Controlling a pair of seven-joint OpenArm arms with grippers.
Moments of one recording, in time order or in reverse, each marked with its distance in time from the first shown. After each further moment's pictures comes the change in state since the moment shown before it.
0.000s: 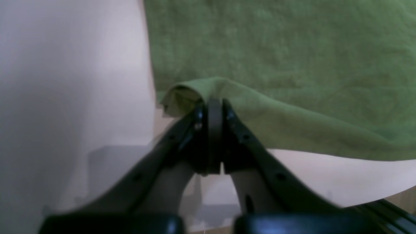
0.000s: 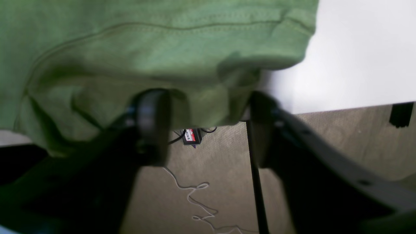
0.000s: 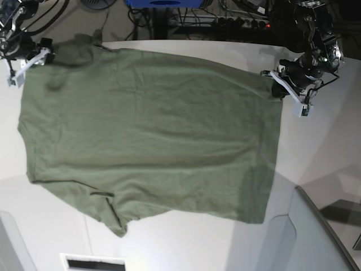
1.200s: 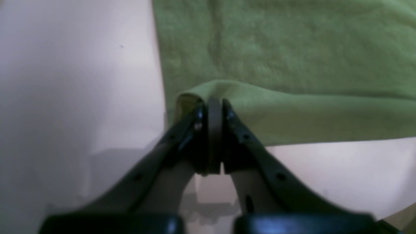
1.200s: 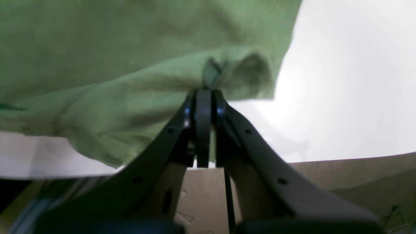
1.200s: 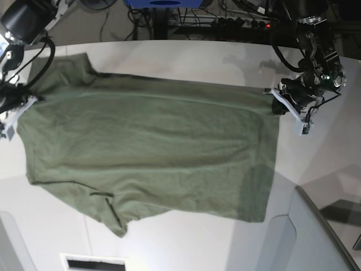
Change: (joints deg) left arm -7.0 0.1 0.0 -1.6 0.0 0.0 4.3; right arm 14.7 4.5 -7.4 6.7 -0.8 -4.8 -15.3
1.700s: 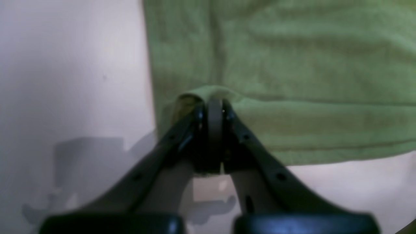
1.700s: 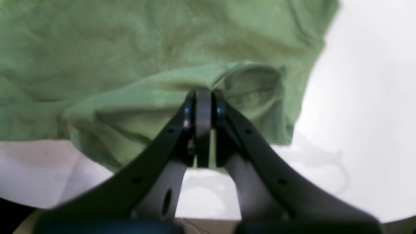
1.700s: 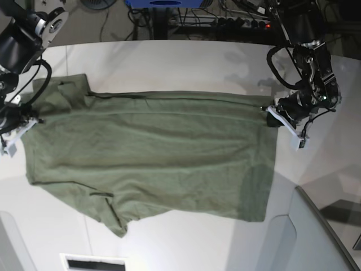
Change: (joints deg) left arm -9.2 -0.2 0.0 -11.6 0.2 0.0 -0.3; right arm 9.3 5.1 -0.1 -19.8 -0.1 -0.4 7.8
